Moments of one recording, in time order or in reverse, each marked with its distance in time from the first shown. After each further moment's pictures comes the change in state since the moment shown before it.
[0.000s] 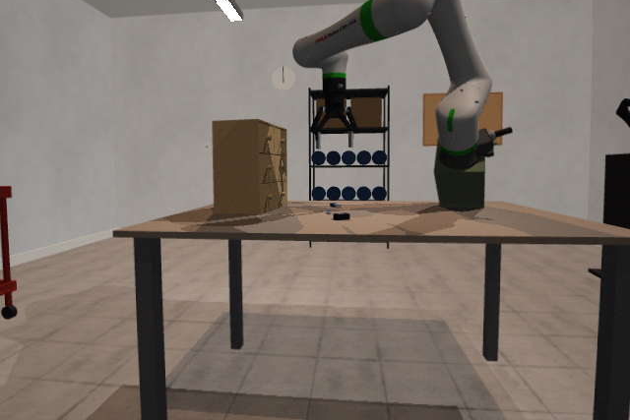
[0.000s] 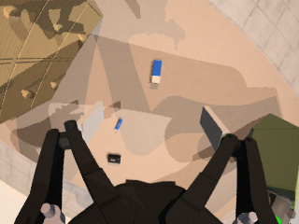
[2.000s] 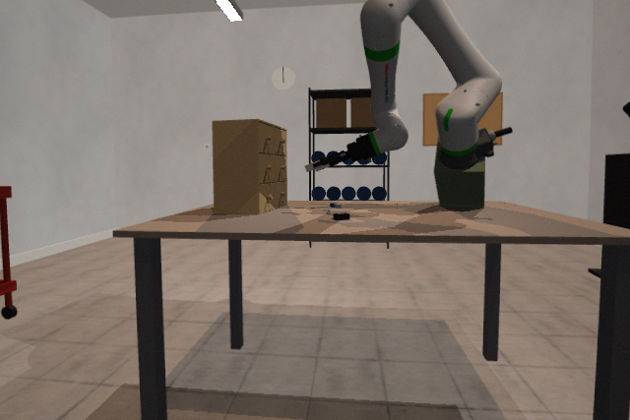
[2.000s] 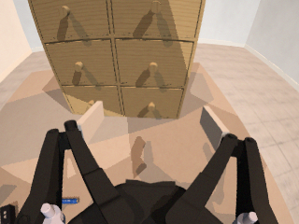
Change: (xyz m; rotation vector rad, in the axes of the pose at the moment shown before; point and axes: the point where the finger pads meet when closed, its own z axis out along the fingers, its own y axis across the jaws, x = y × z) arm 0.048 -0.078 0.091 0.635 1.049 -0.725
